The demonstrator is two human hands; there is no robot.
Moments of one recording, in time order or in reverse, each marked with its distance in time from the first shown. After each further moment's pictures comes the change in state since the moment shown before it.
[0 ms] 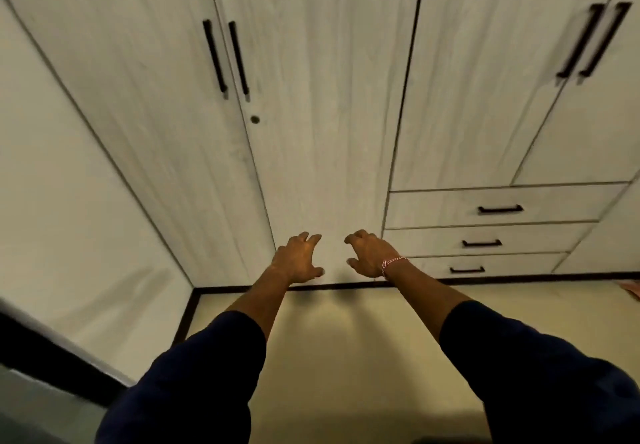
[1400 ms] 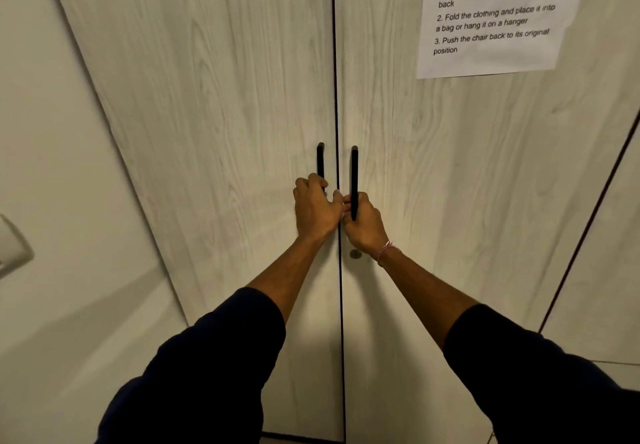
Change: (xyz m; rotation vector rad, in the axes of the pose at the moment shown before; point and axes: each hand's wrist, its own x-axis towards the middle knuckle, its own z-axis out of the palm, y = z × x) left_hand 0.275 -0.223 -0.311 -0.599 1.045 -0.108; right_hand 0.406 -0.193 -0.232 0.844 0.672 -0.195
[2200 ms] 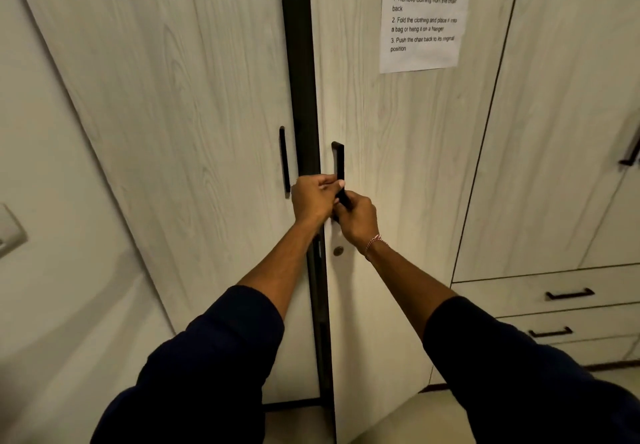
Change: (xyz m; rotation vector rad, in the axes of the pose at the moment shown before) left_hand -0.114 0.082 -0.069 -0.419 -0.261 -0.103; right_hand -0.145 -0.052 -0.052 0.110 0.222 0.085
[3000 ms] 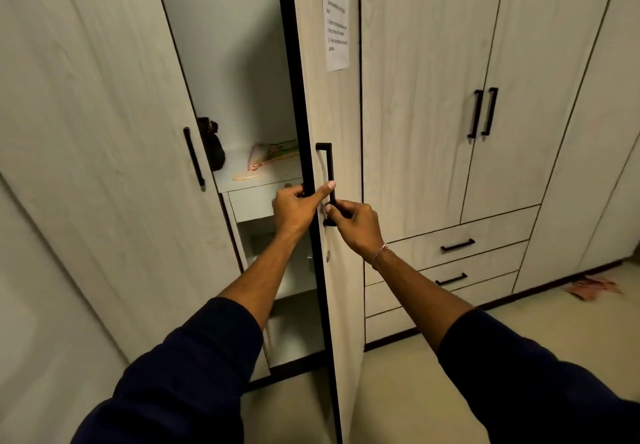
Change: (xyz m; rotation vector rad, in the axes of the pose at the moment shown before) left_hand -0.191 0.095 0.103 -0.102 -0.168 -0.007; right_hand -0.165 -0.009 -0.231 -0.006 0.098 0.015
